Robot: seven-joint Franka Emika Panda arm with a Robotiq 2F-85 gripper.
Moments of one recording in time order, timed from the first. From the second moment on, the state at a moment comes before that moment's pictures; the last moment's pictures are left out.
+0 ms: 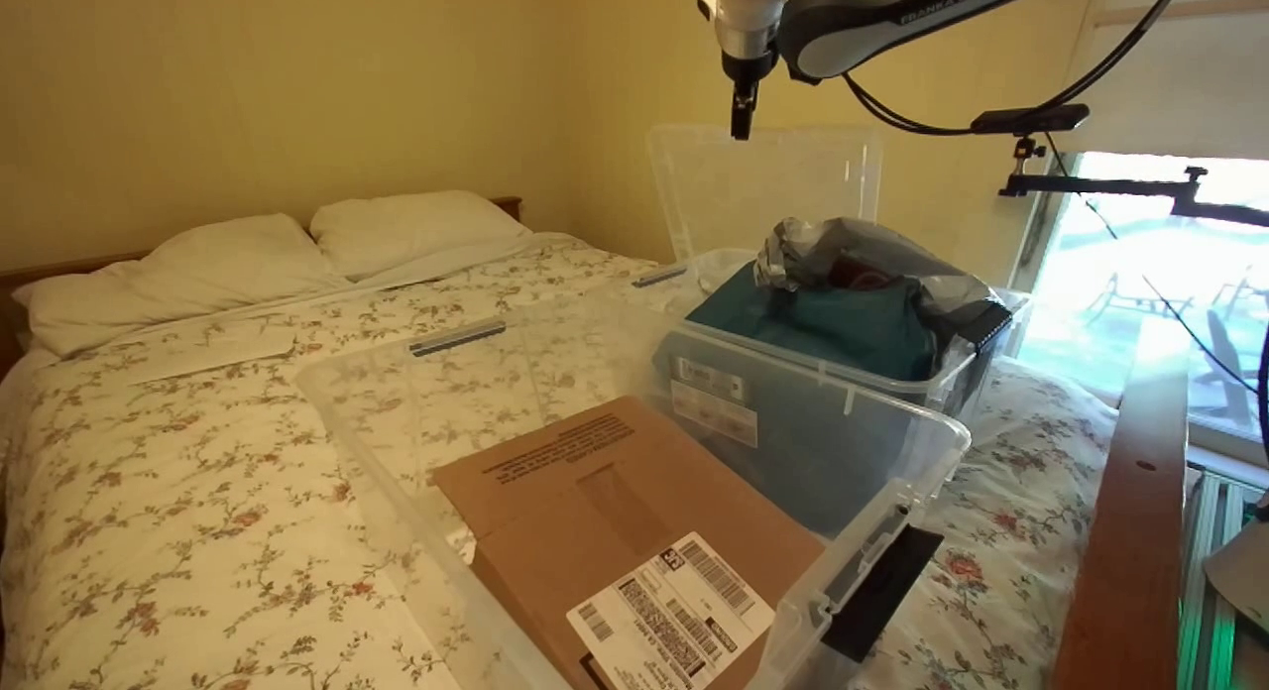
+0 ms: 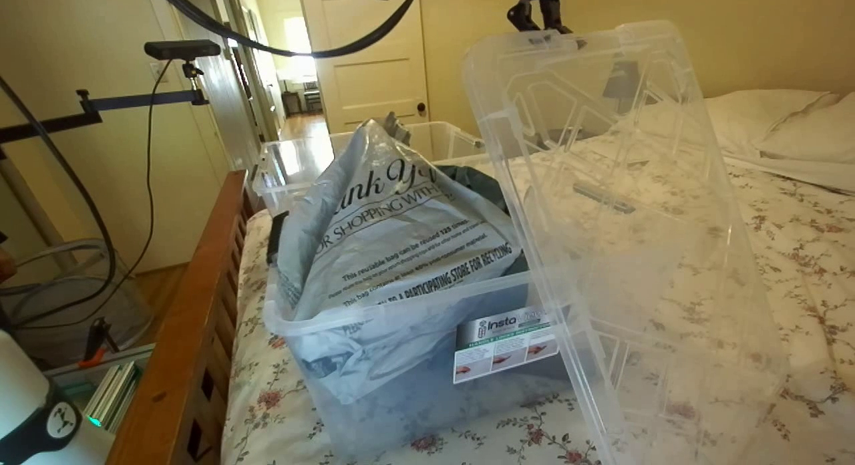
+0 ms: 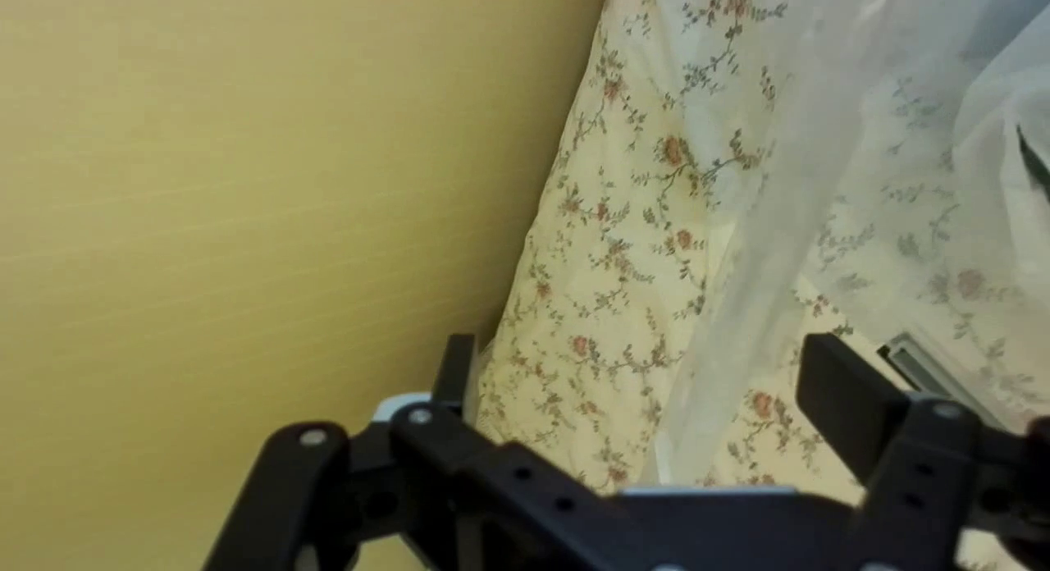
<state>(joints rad) 0.13 0.29 0.14 -1.47 -1.02 1.96 0.02</state>
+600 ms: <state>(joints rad) 0.15 0.39 0.13 -1.38 -0.90 1.82 -0.16</state>
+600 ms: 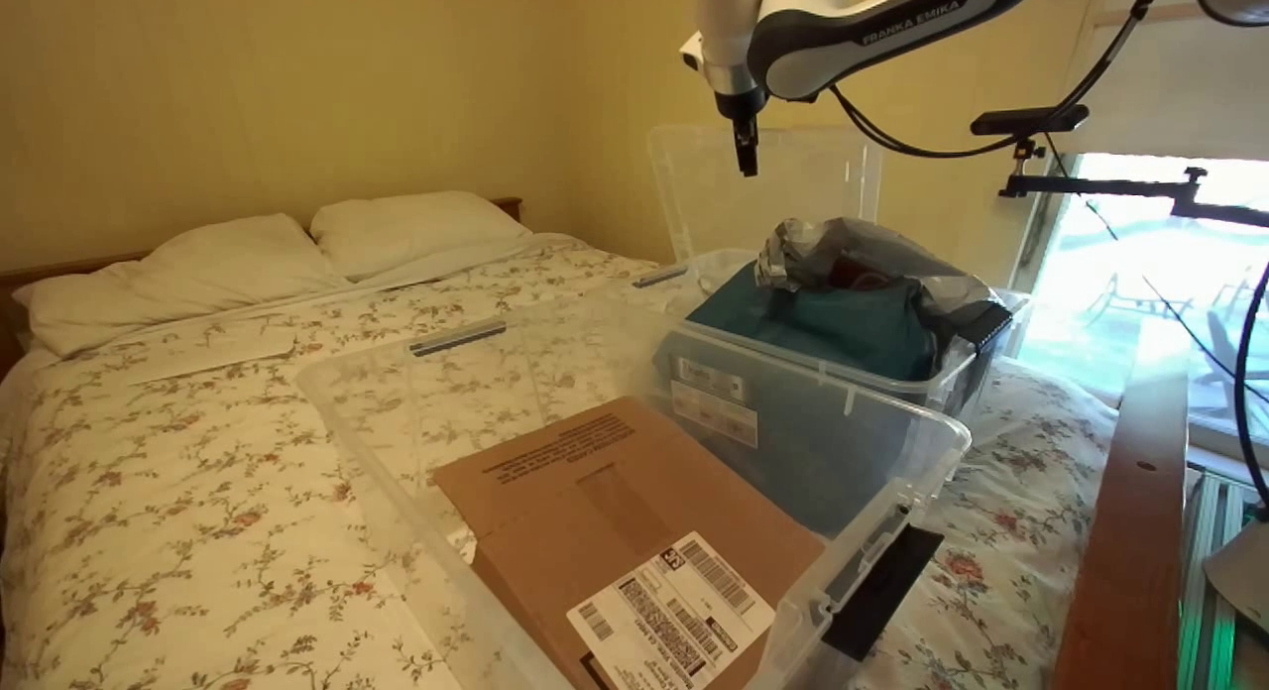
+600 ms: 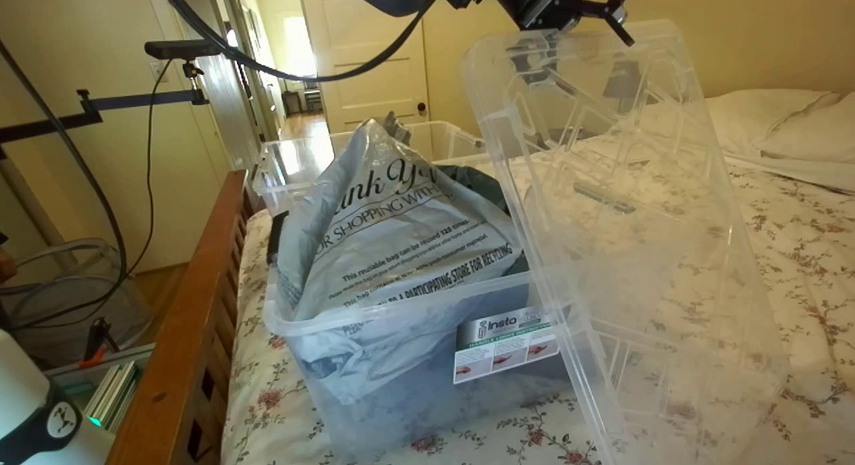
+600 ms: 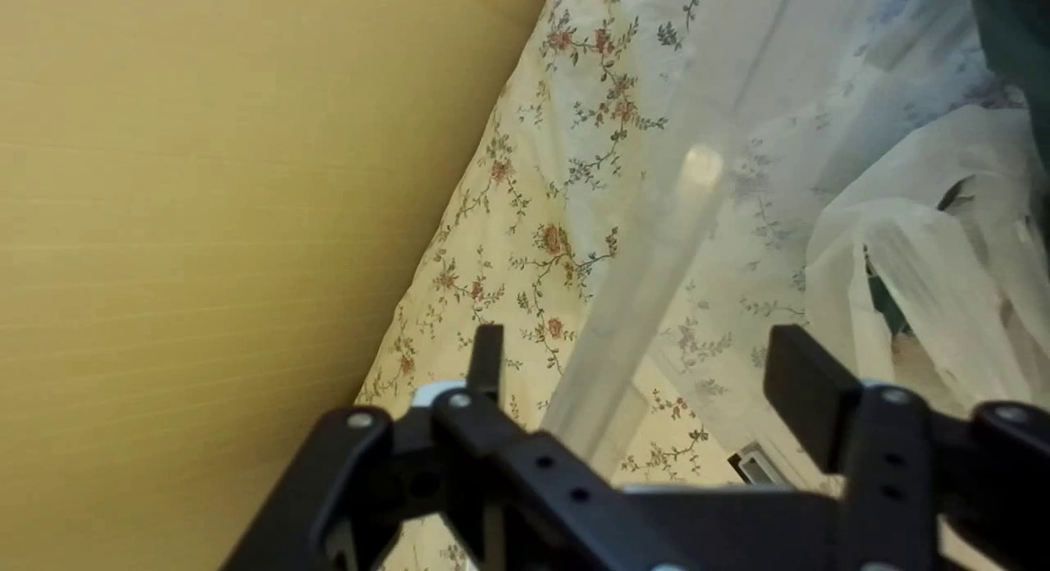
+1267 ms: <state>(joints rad) 0.16 0.42 0.12 -1.31 -0.82 1.72 -0.09</state>
